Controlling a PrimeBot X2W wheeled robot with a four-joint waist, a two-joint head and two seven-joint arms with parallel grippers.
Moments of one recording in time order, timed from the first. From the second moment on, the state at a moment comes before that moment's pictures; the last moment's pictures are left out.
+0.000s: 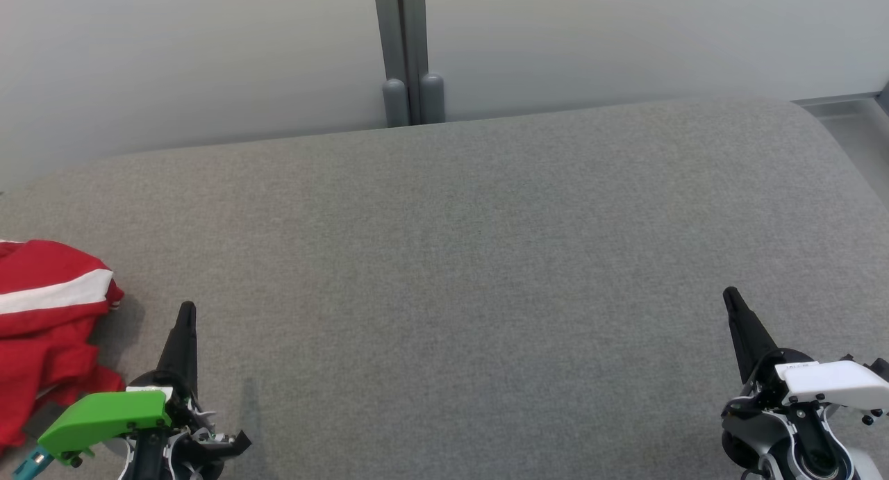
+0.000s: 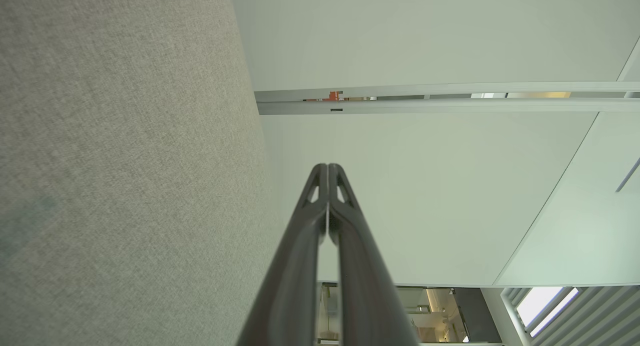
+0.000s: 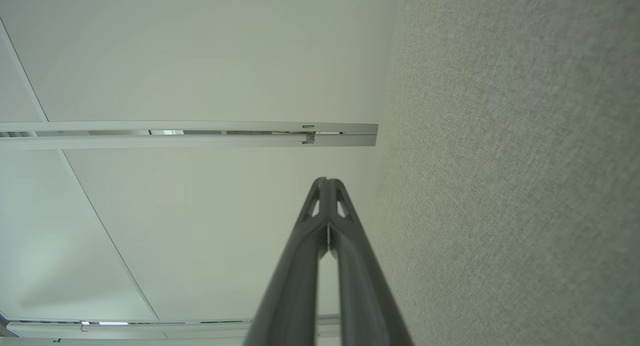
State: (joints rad) left arm -0.10 0.05 0.11 0.24 -1.61 -0.13 0.11; right arm -0.10 -0.05 -0.11 0.25 1.61 0.13 0.11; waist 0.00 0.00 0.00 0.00
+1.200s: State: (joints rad) left arm -0.07 0.04 0.10 0.30 -1.53 -0.13 0.07; right arm -0.07 -0.05 -0.09 0.28 1.53 0.13 0.08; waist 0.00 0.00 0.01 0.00
